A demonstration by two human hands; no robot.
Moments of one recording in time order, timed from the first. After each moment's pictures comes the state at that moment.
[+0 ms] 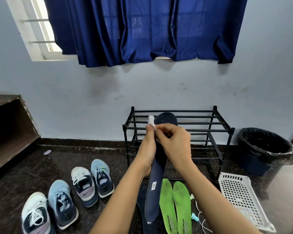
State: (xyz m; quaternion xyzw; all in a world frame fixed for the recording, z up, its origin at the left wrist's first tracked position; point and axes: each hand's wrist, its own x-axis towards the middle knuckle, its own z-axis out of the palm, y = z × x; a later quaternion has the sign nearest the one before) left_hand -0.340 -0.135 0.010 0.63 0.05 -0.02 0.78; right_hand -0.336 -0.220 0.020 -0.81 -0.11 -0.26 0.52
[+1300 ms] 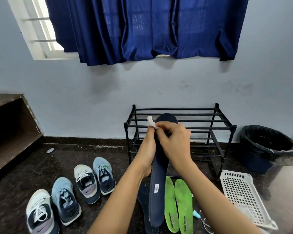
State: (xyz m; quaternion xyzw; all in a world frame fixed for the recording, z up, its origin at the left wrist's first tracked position) left_hand -0.355 -0.136 0.014 0.62 0.06 -0.06 0.78; right_hand -0.329 -0.218 0.010 -0.81 -0.12 -0.29 0.49
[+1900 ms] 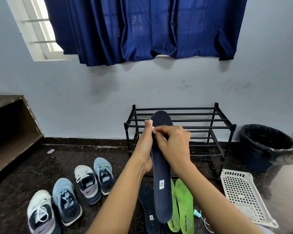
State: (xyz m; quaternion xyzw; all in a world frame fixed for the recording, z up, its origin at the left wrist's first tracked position) left_hand -0.358 -0.132 0.027 0.54 0.09 -0.06 0.84; right_hand -0.334 -0.216 0.003 -0.86 -0.12 -0.32 0.38
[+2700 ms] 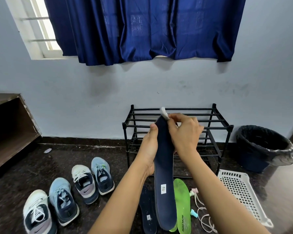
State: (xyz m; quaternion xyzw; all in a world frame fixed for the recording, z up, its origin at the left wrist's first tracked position) left_hand -0.356 -0.142 0.015 0.58 0.07 -0.04 0.81; right_hand -0.309 -0.237 0.022 -0.85 0.01 -0.35 0.38
